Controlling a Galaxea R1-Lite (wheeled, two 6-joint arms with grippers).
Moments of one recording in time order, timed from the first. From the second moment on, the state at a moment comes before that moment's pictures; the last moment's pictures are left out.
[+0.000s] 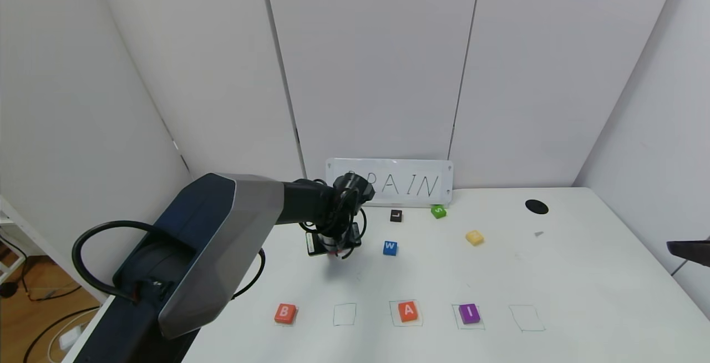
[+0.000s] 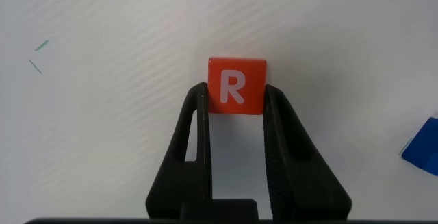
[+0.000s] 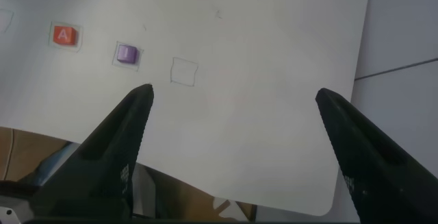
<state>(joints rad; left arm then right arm) -0.49 2.56 -1.98 0.53 0.38 -0.68 0.13 1.16 -1.13 0.64 -0.04 -0.13</state>
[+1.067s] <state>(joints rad) -0.61 2.27 -1.55 0.39 0.33 -0.62 0.13 1.16 -1.13 0.64 -0.04 -0.13</state>
